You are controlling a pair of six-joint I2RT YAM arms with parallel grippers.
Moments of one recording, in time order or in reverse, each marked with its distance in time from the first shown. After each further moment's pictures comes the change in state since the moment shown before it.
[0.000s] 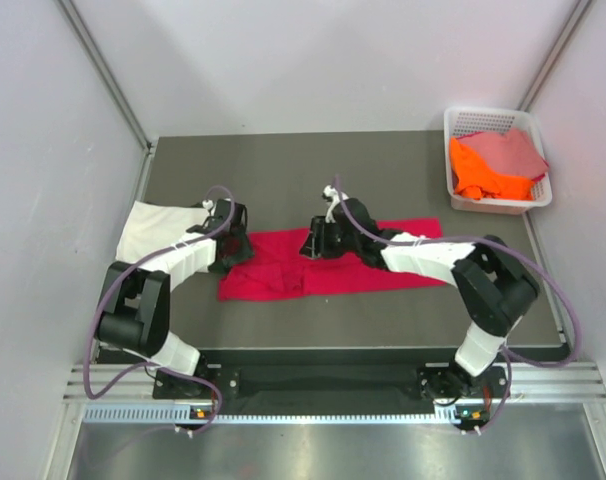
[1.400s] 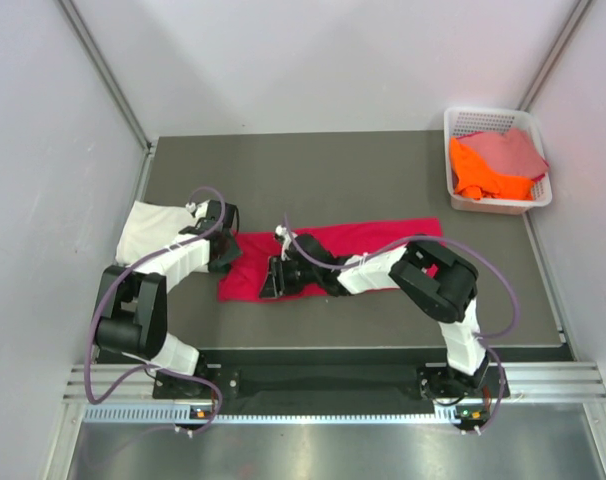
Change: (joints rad) left arm 0.060 -0.017 -0.018 -0.034 -0.173 -0.053; right arm 0.244 0.336 0.109 0.238 -0.149 0.182
